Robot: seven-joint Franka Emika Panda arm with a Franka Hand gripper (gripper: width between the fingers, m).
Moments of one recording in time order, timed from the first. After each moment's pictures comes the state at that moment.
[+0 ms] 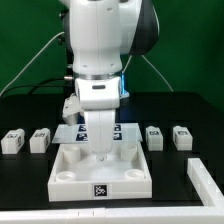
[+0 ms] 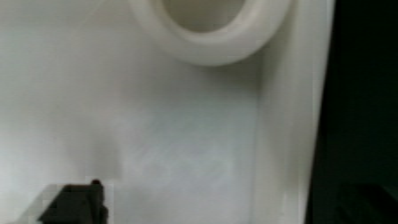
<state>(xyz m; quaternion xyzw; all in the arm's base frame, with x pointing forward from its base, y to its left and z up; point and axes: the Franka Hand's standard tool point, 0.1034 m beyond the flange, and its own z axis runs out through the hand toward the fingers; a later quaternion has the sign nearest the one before) 0.445 -0.007 0.012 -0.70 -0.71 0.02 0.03</state>
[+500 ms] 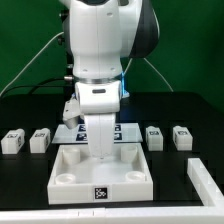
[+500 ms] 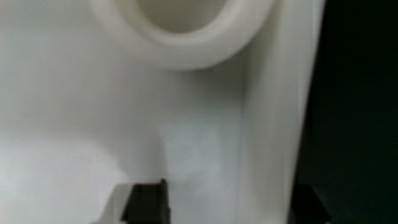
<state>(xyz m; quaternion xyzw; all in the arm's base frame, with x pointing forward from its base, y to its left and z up) 0.444 -0.008 0.011 -0.70 -0.71 0.02 0.03</state>
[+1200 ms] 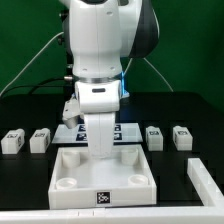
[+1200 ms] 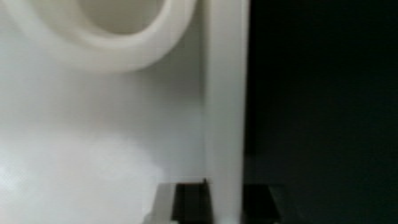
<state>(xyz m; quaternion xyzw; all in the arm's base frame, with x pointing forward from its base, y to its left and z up) 0.446 -0.008 0.012 -0.70 -0.71 0.02 0.03</state>
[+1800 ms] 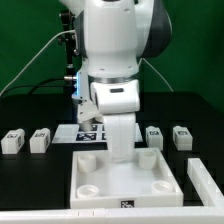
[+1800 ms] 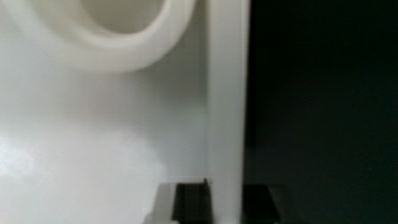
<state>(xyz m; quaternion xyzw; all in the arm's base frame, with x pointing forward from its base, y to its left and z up) 0.478 0.032 0.017 -0.69 -0.72 0.00 0.03</state>
